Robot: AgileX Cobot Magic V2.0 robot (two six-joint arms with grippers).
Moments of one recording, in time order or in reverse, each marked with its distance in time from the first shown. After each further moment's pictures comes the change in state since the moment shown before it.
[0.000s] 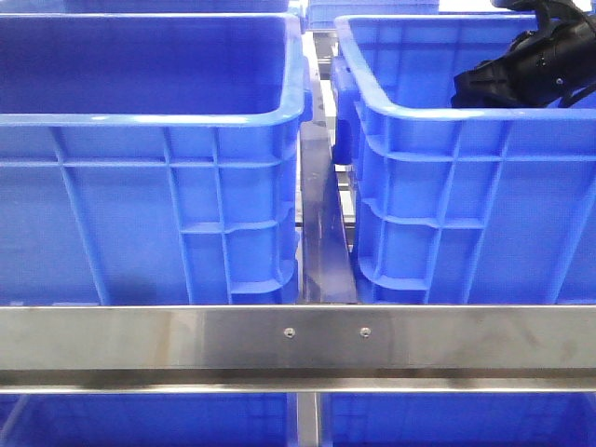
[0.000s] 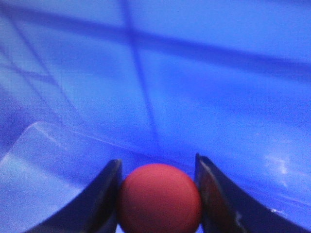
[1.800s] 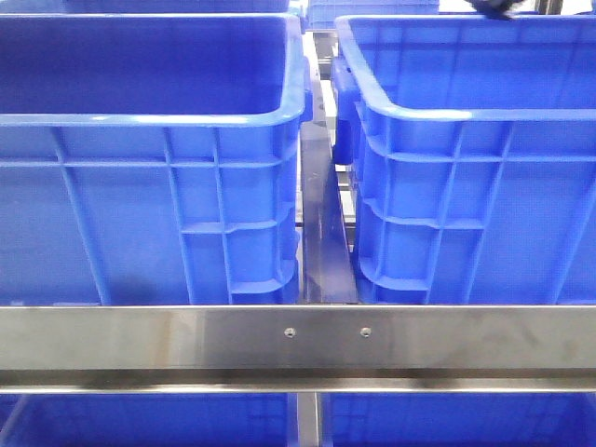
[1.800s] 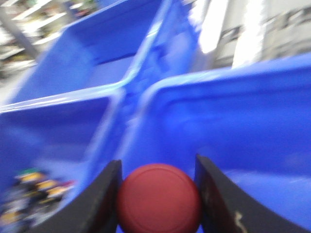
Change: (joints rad) left arm 0.000 0.019 0.000 -0.019 0.003 0.000; right arm -0.026 -0.658 0.349 -0.244 0.125 0.711
